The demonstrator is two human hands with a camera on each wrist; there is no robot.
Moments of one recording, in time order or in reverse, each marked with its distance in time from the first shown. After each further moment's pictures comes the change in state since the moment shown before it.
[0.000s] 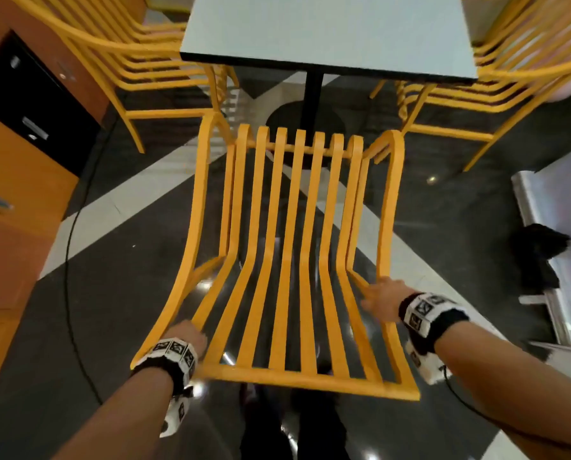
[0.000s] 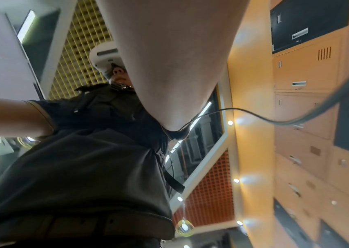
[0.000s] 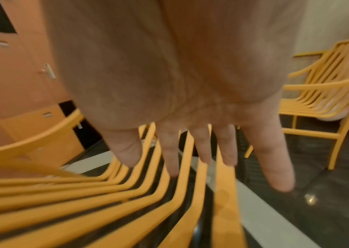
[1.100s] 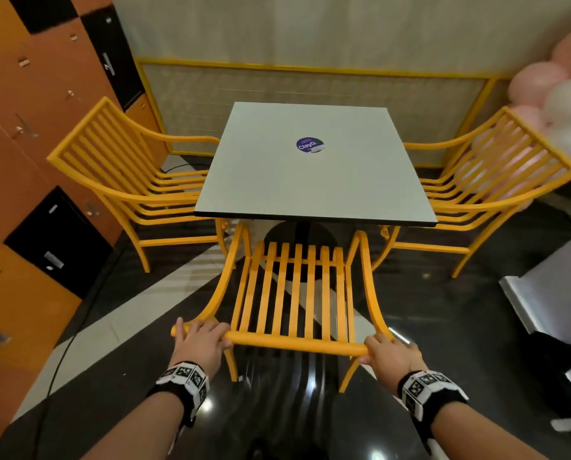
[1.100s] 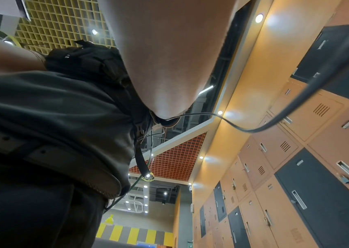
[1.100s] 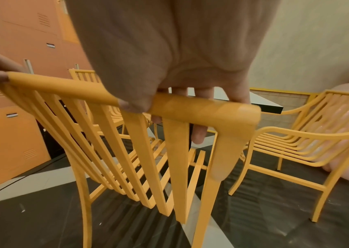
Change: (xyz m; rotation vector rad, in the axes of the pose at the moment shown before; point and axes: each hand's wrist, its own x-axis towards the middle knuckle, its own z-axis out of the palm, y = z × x) left_hand 0.021 0.107 -0.220 0.023 0.532 0.552; right_hand 0.002 0.001 -0.153 -0.038 0.435 -0.028
